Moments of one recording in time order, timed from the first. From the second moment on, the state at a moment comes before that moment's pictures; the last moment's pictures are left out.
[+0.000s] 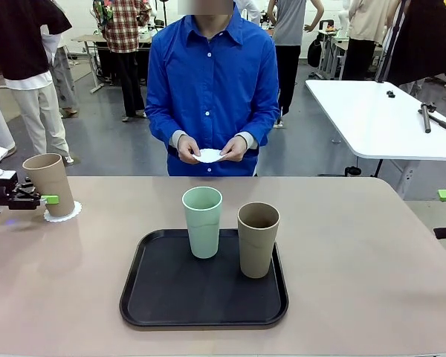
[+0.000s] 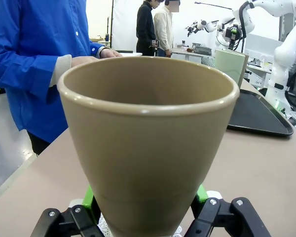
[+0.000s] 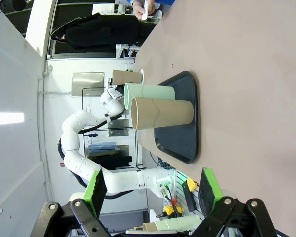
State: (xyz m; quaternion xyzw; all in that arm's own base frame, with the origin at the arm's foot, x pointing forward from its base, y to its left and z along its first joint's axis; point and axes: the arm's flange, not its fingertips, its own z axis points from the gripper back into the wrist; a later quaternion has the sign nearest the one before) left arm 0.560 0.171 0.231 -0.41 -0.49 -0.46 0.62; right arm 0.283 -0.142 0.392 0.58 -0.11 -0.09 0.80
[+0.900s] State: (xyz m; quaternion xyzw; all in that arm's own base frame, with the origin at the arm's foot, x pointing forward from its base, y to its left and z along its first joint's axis) left arm 0.564 0.174 0.227 -0.41 -0.48 -0.46 0.62; right arm 0.283 -0.142 0.392 0.58 -0.11 -0.09 0.80
